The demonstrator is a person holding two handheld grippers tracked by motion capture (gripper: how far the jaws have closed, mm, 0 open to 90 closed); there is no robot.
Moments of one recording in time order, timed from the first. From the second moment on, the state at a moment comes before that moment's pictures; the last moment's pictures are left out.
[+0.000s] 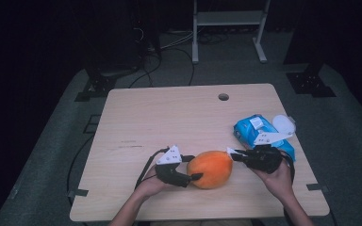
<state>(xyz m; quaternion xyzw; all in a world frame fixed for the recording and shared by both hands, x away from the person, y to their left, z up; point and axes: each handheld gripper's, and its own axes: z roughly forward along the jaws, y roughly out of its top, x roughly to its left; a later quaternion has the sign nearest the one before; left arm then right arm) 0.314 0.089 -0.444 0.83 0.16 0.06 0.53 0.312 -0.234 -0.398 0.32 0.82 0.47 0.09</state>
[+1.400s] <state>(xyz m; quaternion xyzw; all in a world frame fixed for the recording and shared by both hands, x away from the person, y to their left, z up) 0.300 0.061 -0.436 0.84 0.14 0.08 0.52 0.286 -0.189 -0.372 0.23 0.83 0.50 0.09</state>
